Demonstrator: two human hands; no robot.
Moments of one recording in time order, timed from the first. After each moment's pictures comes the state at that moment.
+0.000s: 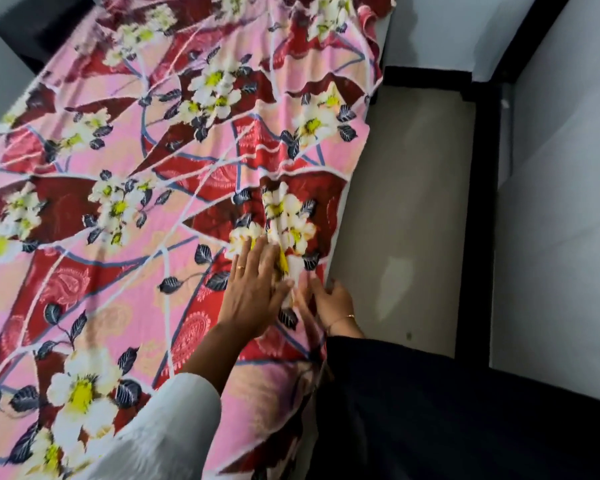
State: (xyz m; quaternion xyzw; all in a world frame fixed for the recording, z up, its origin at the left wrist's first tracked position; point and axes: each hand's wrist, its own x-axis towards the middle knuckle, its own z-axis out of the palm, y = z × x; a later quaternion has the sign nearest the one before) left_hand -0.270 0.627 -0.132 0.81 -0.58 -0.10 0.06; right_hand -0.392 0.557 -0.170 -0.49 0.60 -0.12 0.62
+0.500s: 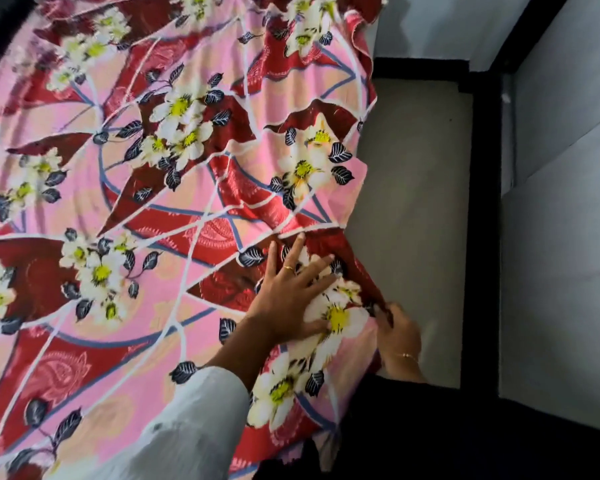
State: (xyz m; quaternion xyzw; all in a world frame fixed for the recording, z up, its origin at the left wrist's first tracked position) left_hand -0.239 0.491 -0.149 0.61 -0.78 -0.03 -0.10; right_hand -0.432 0.463 -0.204 -0.56 0.70 -0.12 0.43
